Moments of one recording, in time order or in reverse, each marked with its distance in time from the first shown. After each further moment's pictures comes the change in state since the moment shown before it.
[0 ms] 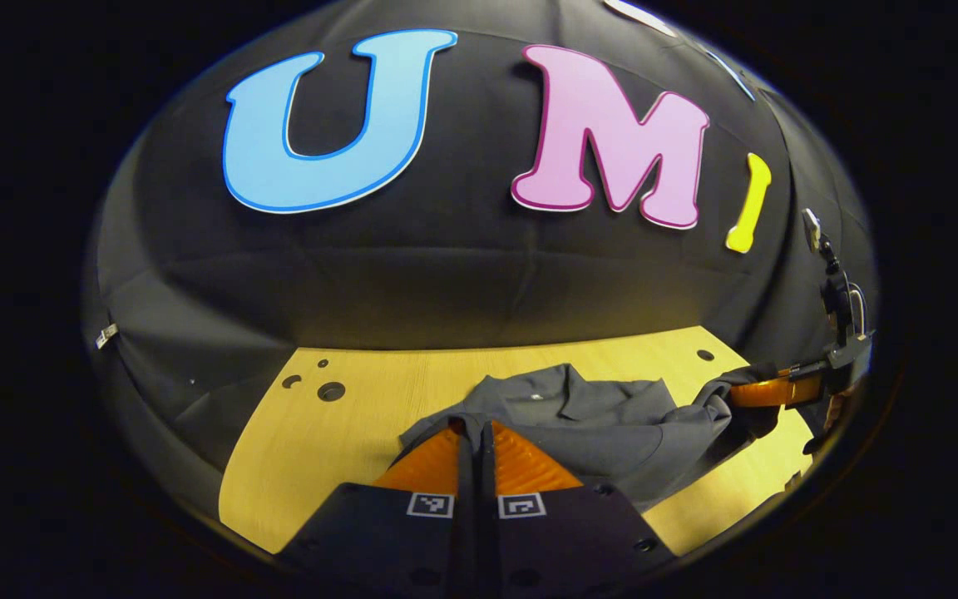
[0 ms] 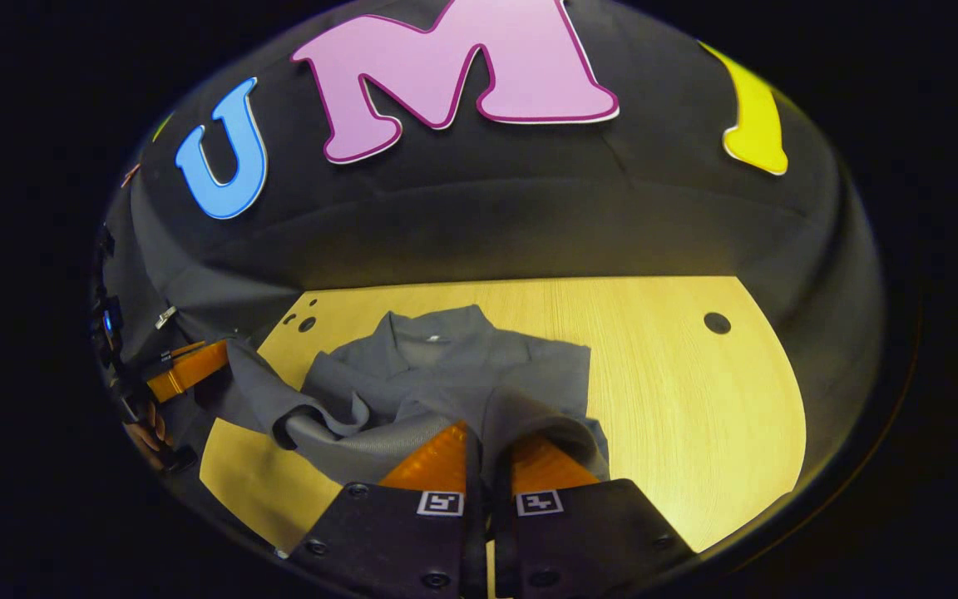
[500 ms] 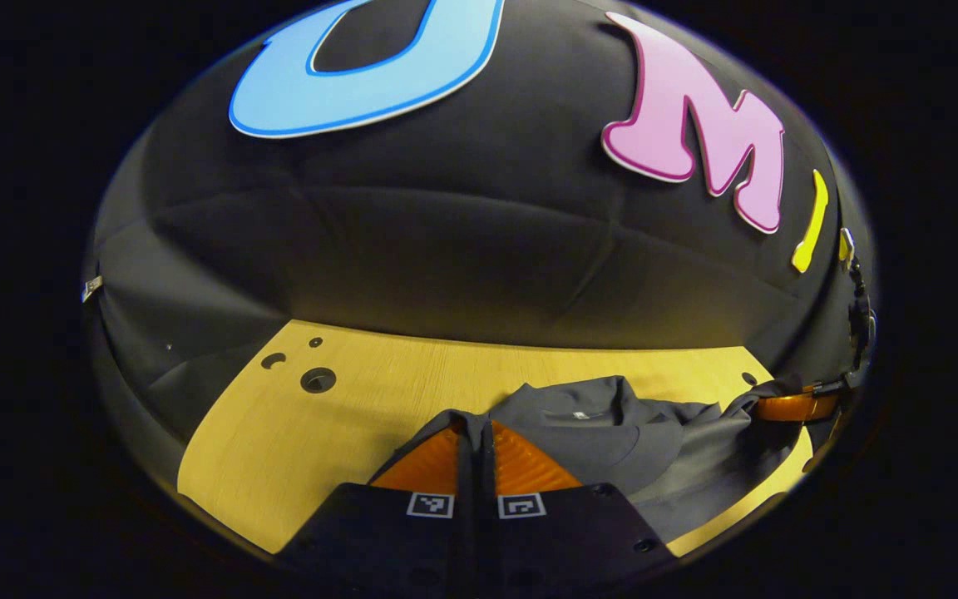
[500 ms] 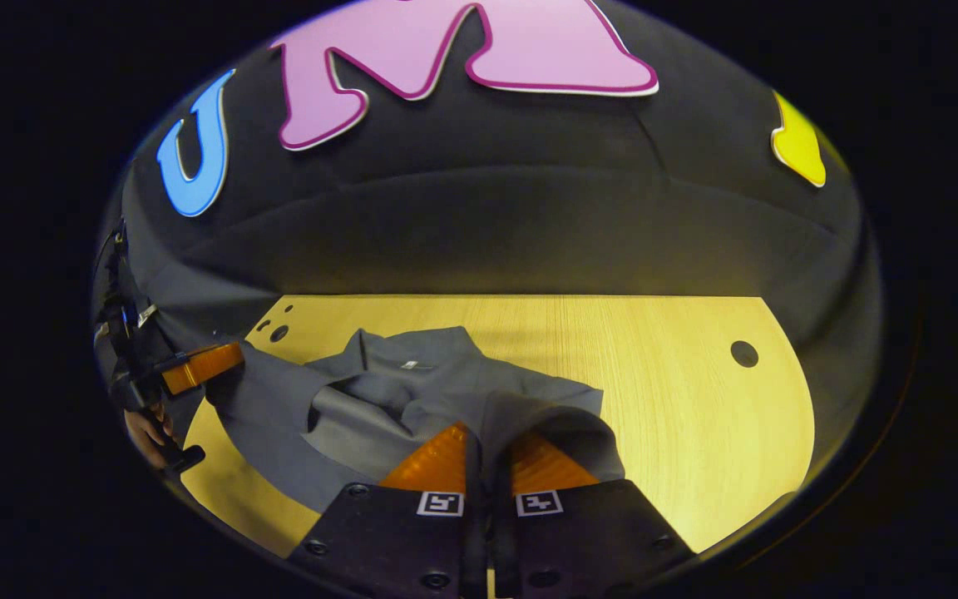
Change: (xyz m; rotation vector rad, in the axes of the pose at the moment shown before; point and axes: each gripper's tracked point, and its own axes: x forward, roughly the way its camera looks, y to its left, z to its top) left arm 0.112 0.039 -0.031 -0.101 0.047 0.064; right arm 0.094 -0.019 0.018 -0.009 -0.001 -0.009
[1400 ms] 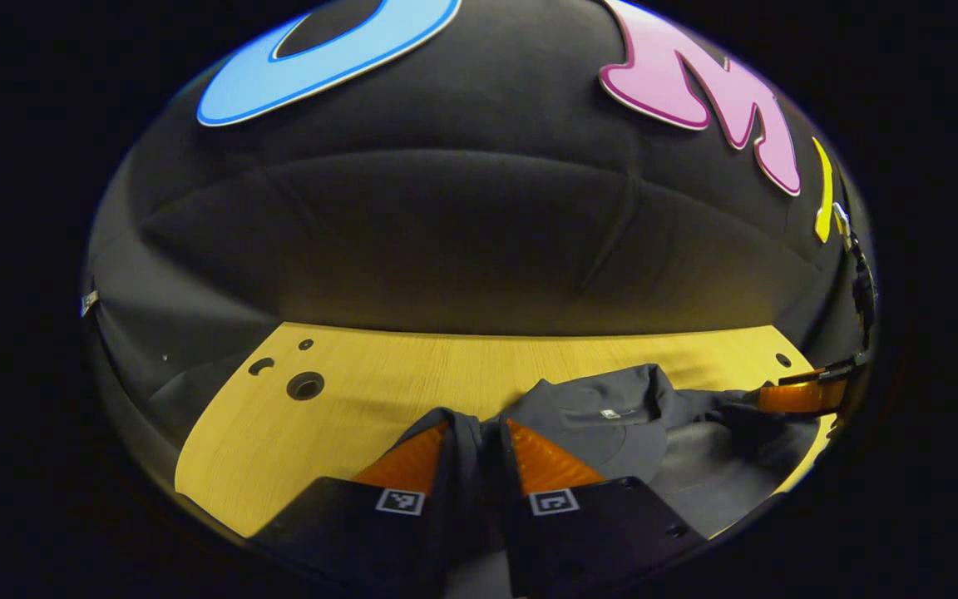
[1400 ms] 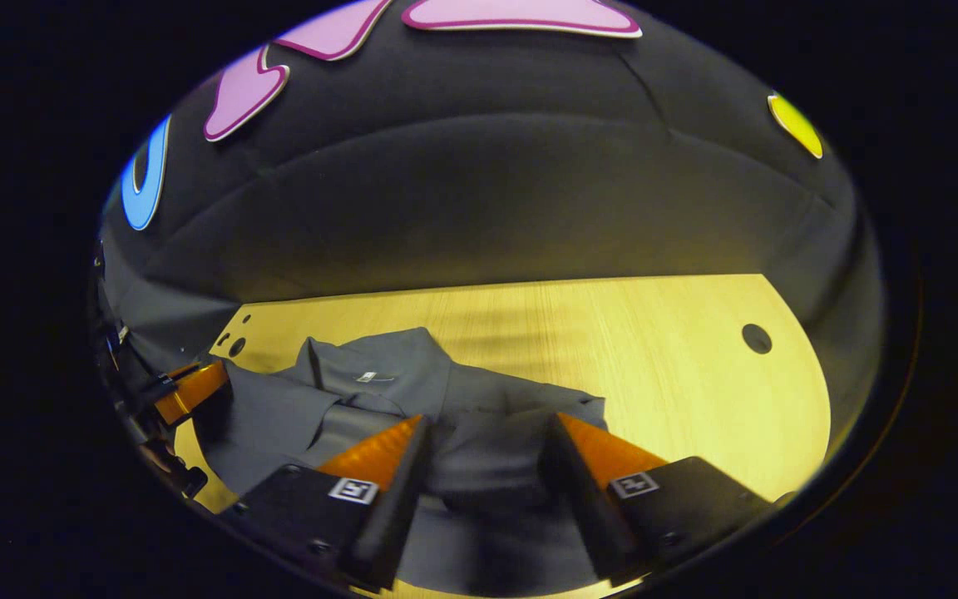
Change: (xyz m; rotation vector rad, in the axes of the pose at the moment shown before) left arm 0.032 0.001 -0.011 0.040 0.006 0.066; right arm 0.039 -0.020 -0.004 0.035 0.018 -0.085
